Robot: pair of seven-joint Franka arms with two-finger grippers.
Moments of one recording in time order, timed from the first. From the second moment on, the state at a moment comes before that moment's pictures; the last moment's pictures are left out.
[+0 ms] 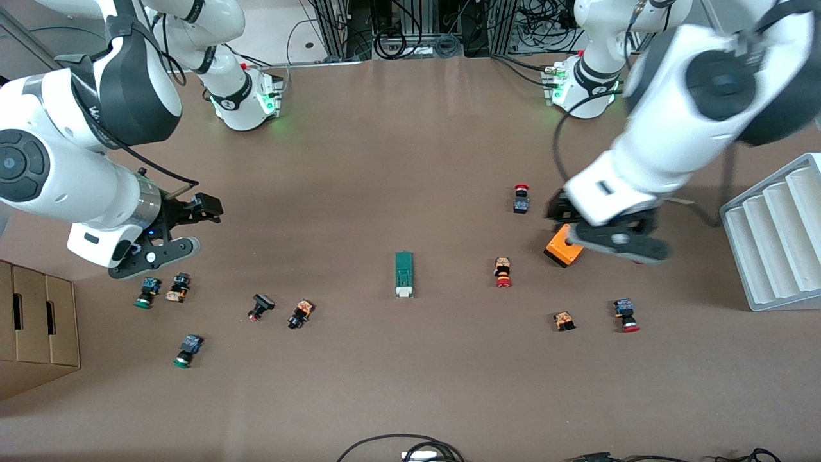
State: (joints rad) left arm -0.08 0.19 -0.27 -1.46 0.03 1.69 -0.08; right arm 0.21 0.21 0.00 -1.47 0.00 1.48 -0.10
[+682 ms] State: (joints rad) left arm 0.06 0.02 -0.11 -1.66 -0.01 1.63 0.06; right arm 0.16 0.21 -0.04 -1.46 -0.04 1.53 -0.10
